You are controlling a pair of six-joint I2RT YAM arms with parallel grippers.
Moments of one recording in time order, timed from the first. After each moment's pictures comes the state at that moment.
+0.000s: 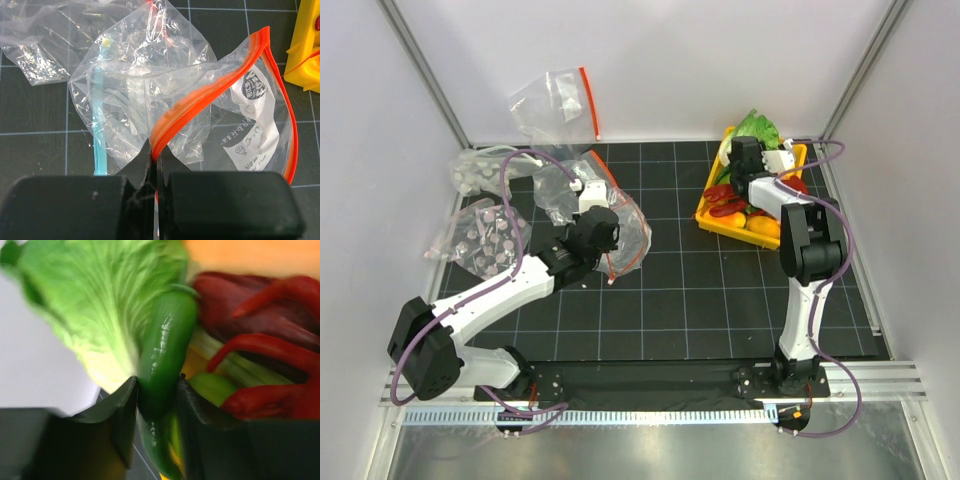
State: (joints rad) left arm -0.79 1.30 0.98 -0.29 -0.58 -0.51; right arm 0.17 2.06 1.45 0.08 0.56 1.19
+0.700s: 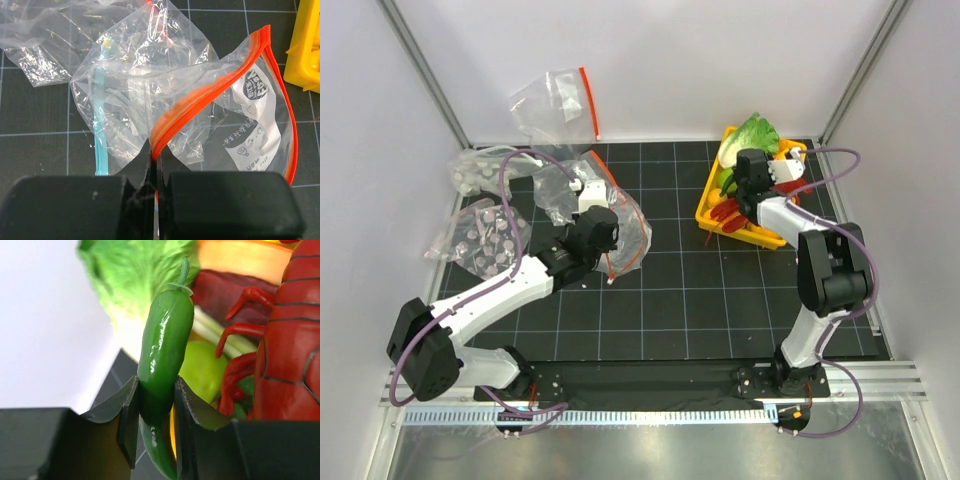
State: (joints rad) left arm -0.79 1.30 0.98 -0.29 -0.58 -0.50; right arm 0.20 1.79 1.17 0.16 0.59 1.11
